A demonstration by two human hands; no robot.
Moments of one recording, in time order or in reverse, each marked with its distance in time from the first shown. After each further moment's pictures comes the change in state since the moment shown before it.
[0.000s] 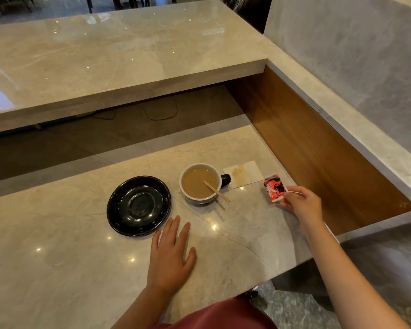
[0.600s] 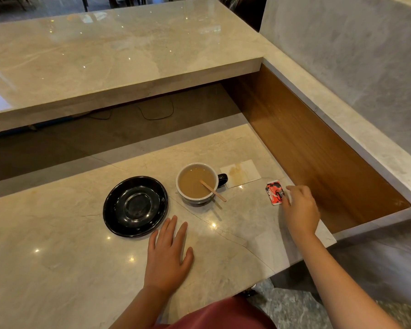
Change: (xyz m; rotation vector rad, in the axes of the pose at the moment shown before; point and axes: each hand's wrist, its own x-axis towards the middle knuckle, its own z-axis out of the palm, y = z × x) left_hand 0.000 0.000 0.000 0.003 0.008 0.001; right_hand -0.010 0.016 0.007 -0.898 0.271 -0.522
